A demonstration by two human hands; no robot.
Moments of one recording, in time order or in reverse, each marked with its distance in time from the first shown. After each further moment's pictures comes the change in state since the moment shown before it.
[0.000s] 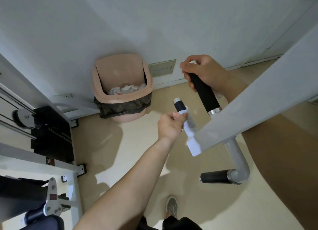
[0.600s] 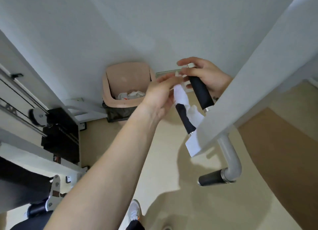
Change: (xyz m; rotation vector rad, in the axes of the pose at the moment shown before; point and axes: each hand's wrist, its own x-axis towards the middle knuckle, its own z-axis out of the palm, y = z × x) left_hand -0.026 0.111 -0.031 -0.567 -0.192 0.110; right_hand -0.007 0.013 -0.007 0.041 0.009 -0.044
